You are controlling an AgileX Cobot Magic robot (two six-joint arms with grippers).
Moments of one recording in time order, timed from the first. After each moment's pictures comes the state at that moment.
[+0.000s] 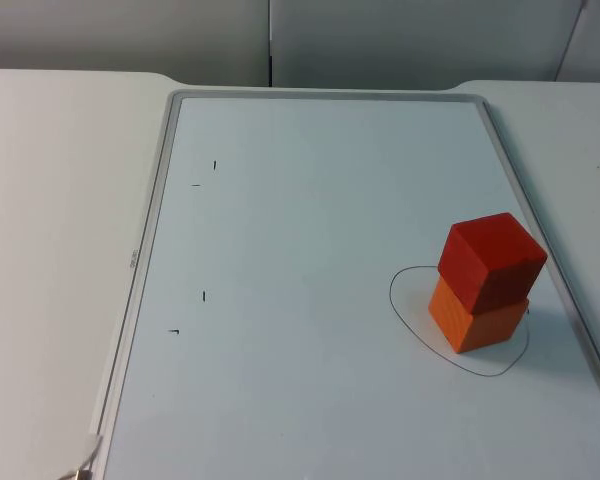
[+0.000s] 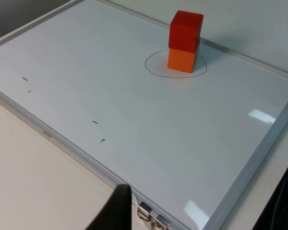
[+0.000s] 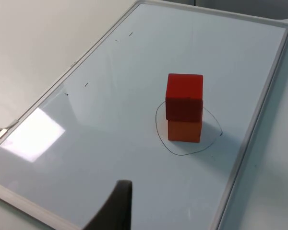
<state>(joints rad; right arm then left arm) 0.51 0.00 -0.52 0.00 1.09 0.05 -0.88 0.00 -0.51 0.03 1.09 0.00</state>
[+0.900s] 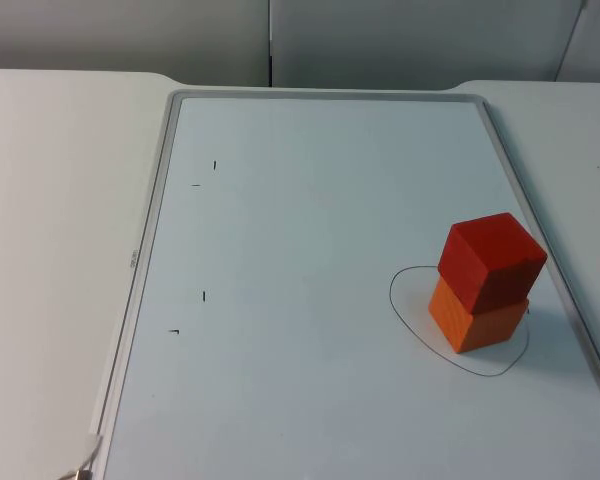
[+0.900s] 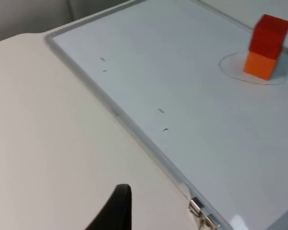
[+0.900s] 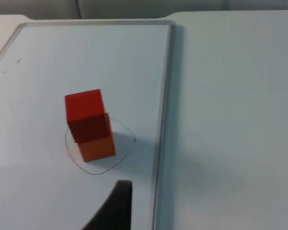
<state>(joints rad) 0.10 0.00 -0.52 0.00 1.09 0.05 -0.55 0.00 -0.51 0.03 1.09 0.00</state>
